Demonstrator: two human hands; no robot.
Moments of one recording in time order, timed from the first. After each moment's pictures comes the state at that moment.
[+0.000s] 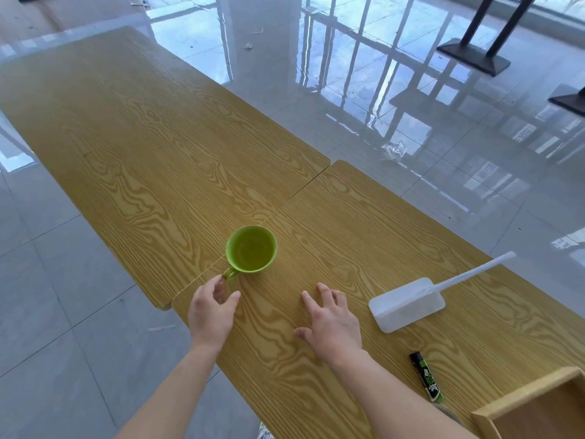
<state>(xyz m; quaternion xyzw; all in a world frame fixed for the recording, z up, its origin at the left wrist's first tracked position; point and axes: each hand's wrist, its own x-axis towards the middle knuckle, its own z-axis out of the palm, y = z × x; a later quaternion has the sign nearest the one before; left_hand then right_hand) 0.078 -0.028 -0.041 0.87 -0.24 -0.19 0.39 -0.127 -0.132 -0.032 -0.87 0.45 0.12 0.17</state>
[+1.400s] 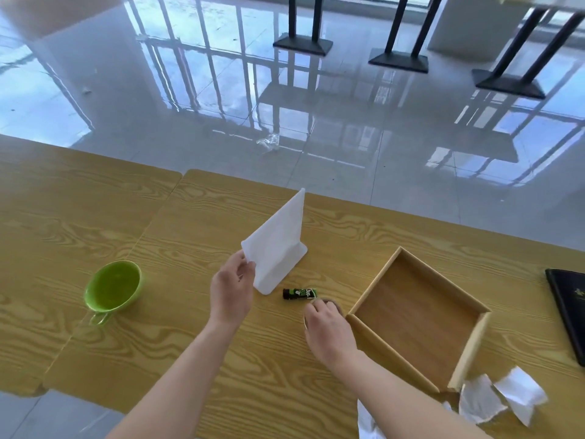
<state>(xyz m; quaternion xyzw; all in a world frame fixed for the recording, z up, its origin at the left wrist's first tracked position) -0.147 -0.128 0.045 0.69 -0.49 -0.33 0.41 -0.342 -0.086 -0.015 -0.76 0.62 -0.01 0.20</state>
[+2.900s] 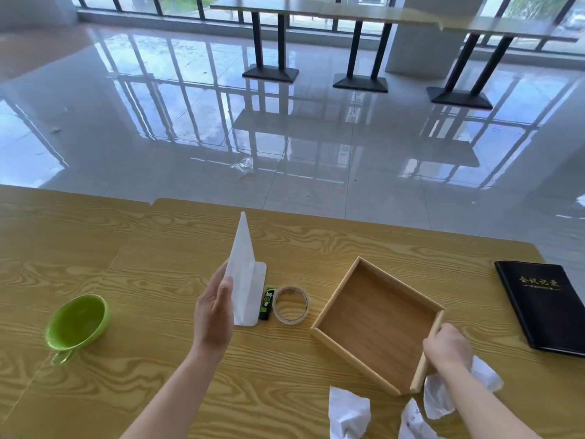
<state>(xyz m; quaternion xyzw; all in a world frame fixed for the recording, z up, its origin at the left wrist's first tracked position) -0.193 -0.109 0.078 0.61 -0.43 -0.45 0.49 -0.594 -0.058 -0.005 -0.31 0.92 -0.07 0.21</state>
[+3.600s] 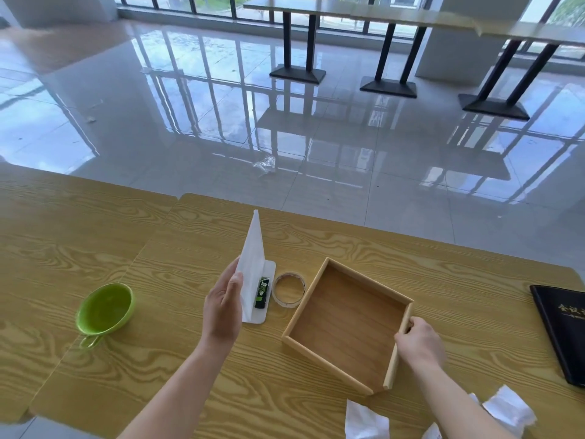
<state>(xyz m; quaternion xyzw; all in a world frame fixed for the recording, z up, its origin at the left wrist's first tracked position) -0.167 -0.120 0.070 0.59 -0.42 -0.46 0.51 -0.518 -0.099 -0.008 -0.39 0.88 -0.11 0.24</state>
